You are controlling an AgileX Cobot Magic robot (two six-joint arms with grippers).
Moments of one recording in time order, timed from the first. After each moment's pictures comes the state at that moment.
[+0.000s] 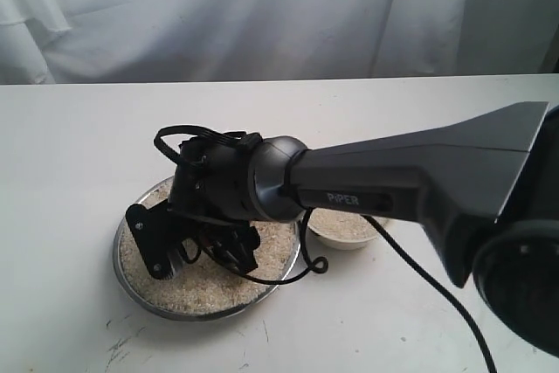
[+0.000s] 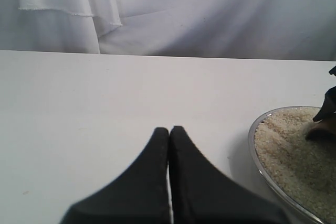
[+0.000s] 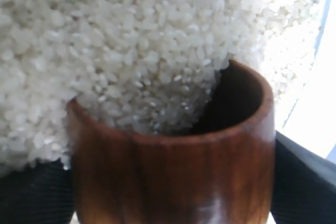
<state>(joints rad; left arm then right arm) 0.01 0.01 0.00 -0.04 0.29 0.01 1.07 2.26 -1.60 -0.68 0.65 -0.67</state>
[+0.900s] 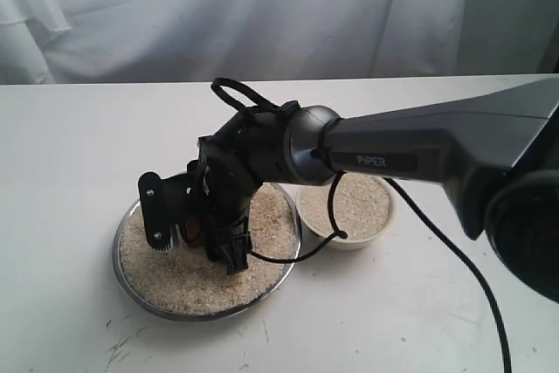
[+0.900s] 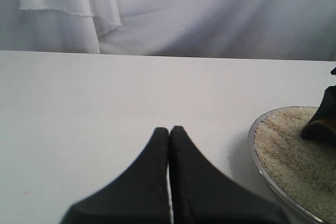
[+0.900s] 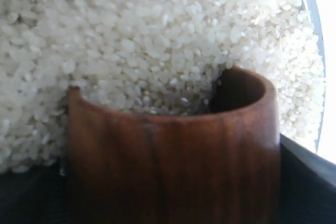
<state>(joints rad) 0.01 0.01 0.00 -0.04 0.29 0.01 0.96 2.26 -1.61 -0.16 0.55 -0.96</state>
